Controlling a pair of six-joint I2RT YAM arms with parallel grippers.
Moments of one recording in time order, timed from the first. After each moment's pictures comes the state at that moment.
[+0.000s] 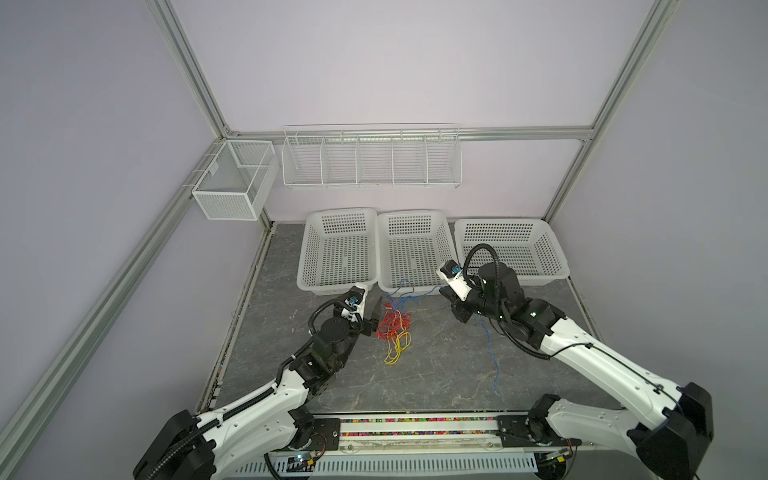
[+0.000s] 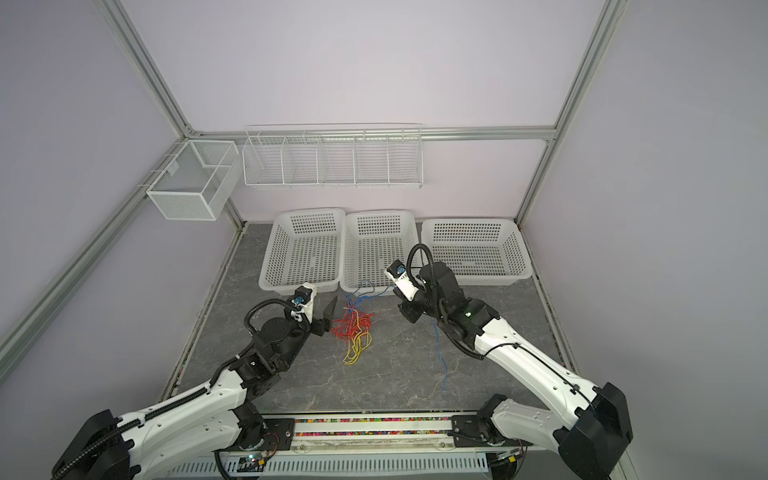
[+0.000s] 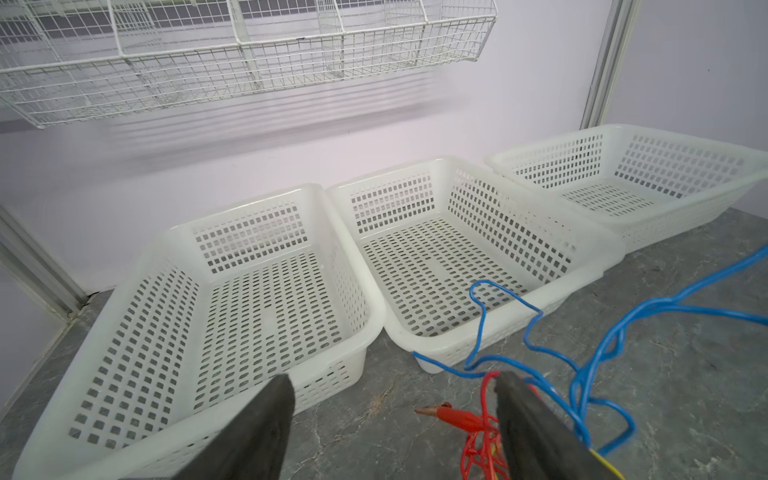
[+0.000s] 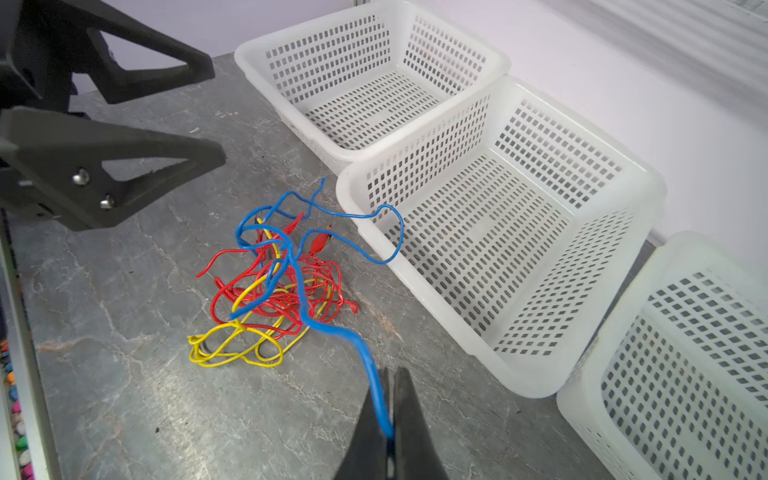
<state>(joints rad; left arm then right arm) -0.79 0.94 0.33 0.49 -0.37 0.05 0.69 1.13 0.95 -0.37 -0.10 -0.21</state>
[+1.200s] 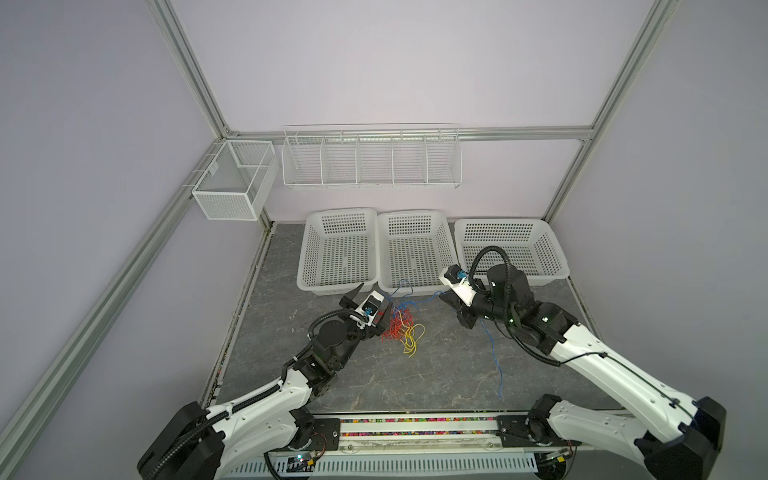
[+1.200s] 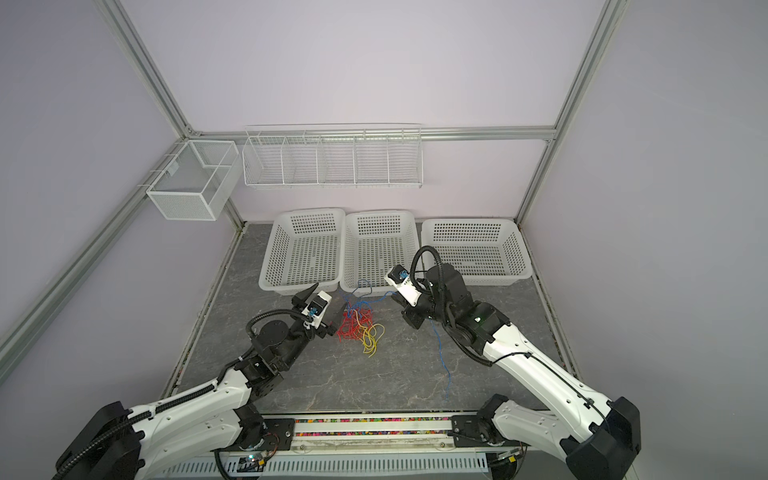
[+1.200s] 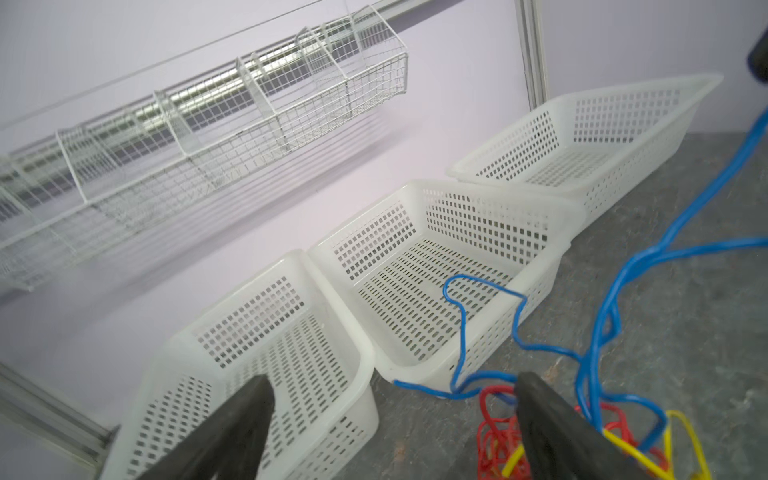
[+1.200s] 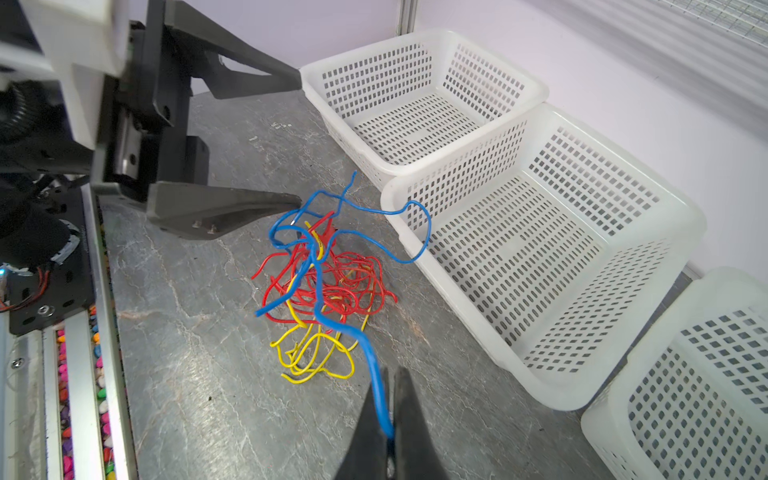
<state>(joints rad) -0.79 0.95 0.30 0.62 -0.26 0.34 0.69 1.08 0.96 -0.43 -0.21 -0.24</state>
